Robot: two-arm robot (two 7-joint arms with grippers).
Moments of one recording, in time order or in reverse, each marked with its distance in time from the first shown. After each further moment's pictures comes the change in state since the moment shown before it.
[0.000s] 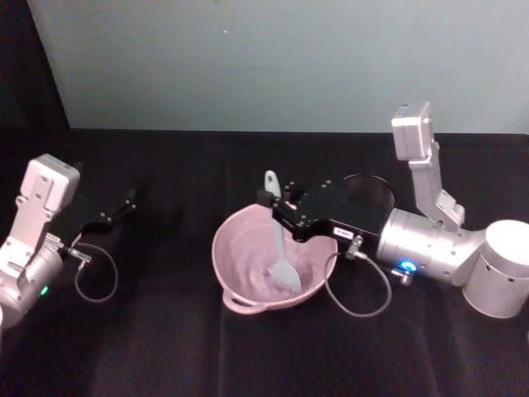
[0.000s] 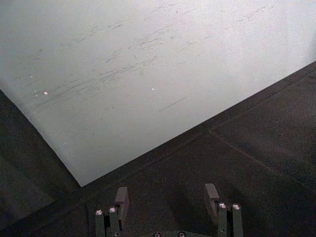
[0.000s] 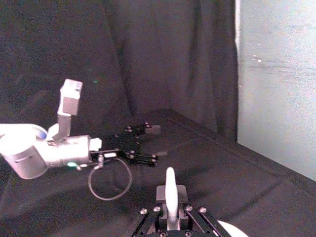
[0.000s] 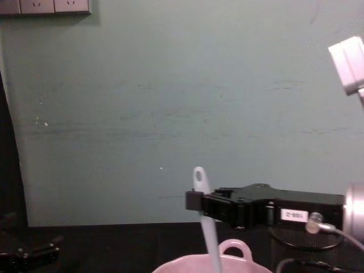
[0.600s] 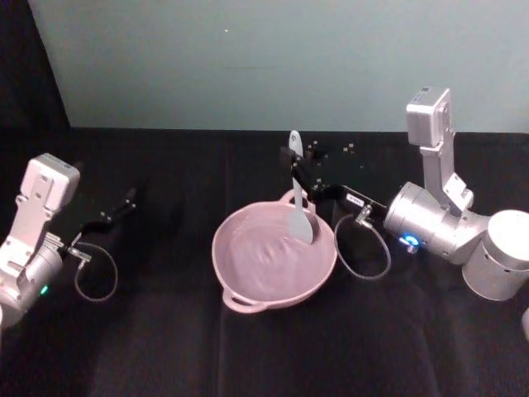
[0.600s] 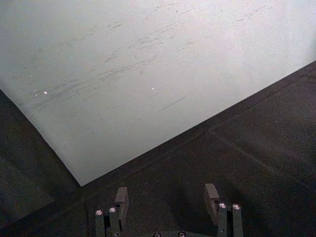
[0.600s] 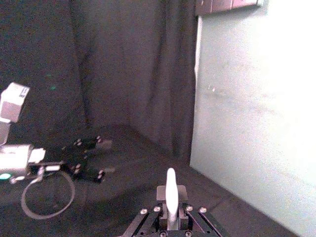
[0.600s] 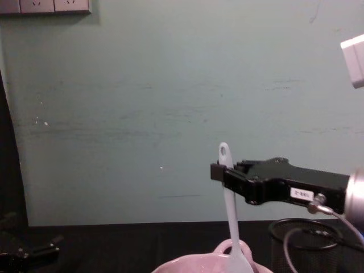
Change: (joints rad) left arm 0.000 0.000 0.000 0.000 0.000 0.000 0.000; right arm 0.037 -0.045 0.039 0.103 -0.113 -0.183 -0.088
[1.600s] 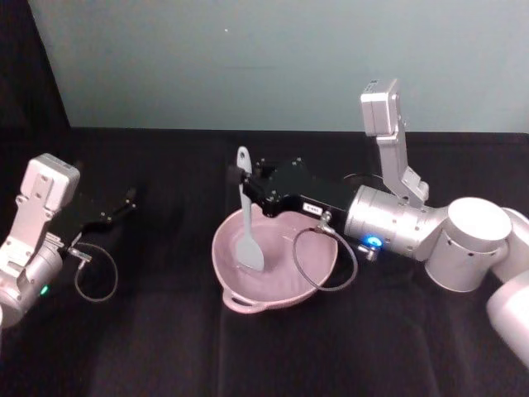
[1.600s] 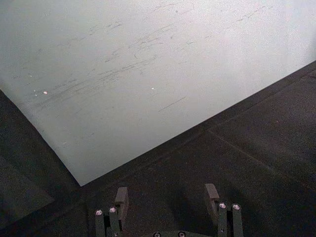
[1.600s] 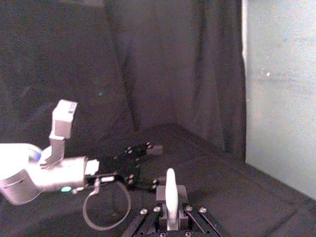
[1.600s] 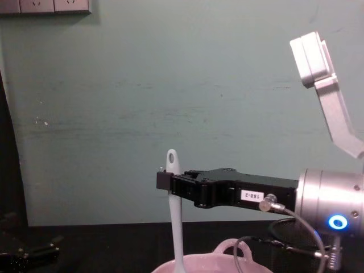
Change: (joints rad) left arm 0.000 0.000 0.000 0.000 0.000 0.000 0.000; right arm 0.081 -0.051 -0.107 0.048 0.138 0.116 0.095
